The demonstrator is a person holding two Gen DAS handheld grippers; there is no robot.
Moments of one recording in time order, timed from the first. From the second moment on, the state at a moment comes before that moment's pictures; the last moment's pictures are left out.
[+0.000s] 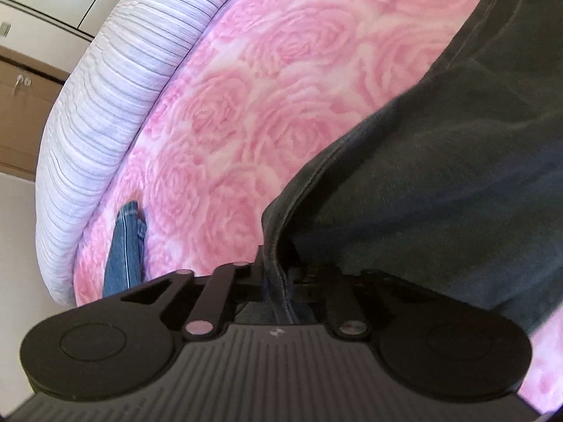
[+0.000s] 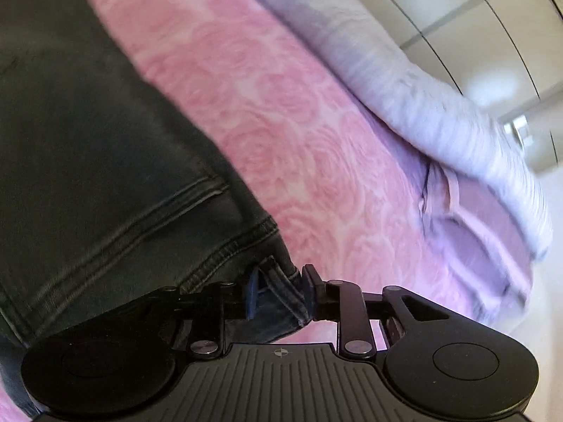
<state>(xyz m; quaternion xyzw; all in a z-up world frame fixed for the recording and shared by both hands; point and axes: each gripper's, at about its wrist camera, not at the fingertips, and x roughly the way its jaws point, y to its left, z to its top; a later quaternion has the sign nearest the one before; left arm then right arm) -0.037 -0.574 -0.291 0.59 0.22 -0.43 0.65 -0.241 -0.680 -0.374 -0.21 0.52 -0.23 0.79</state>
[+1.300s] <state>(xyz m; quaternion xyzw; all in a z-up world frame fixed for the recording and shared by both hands) 0.014 -0.432 -0.222 0.43 0.12 -0.44 0.78 -0.178 -0.453 -0.364 -0.23 0.40 -0.22 0.86</state>
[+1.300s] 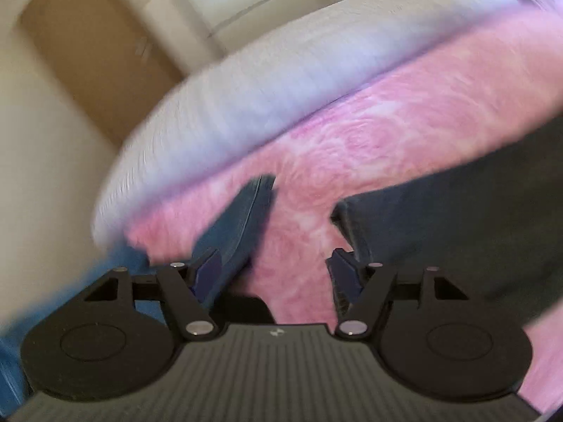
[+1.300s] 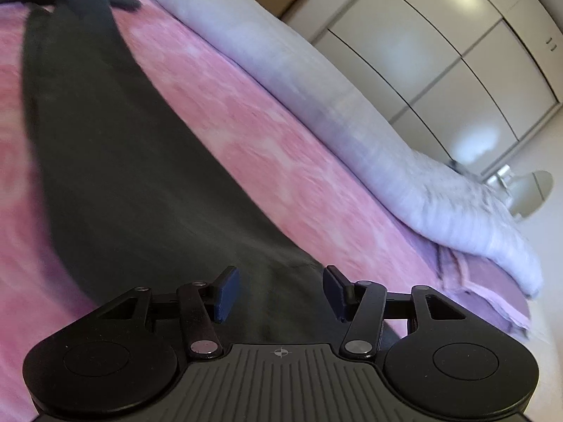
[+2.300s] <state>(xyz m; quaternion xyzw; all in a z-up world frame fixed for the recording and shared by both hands) -0.040 -0.422 -0.298 0.62 0.01 -0.47 0.63 -0.154 -0.381 -0.384 -0.21 0.36 -0.20 0.89</state>
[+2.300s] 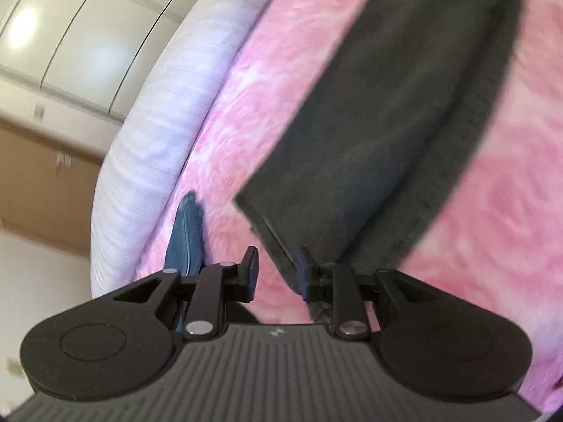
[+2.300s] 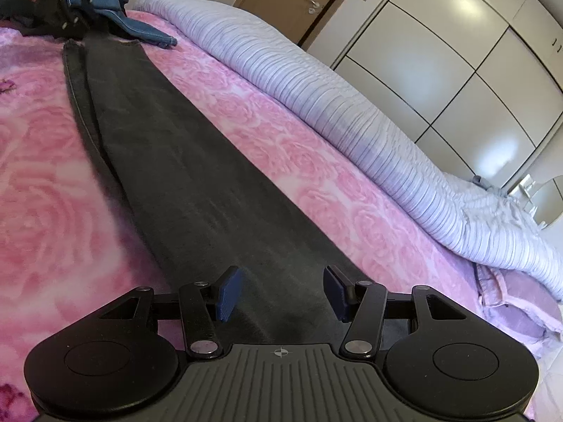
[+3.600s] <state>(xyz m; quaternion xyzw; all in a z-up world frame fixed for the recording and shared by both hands) -0.068 -0.399 -0.352 0.69 -0.01 -0.44 0.57 -0.218 -0.369 -0.402 -0.15 0.39 -0.25 0.87</state>
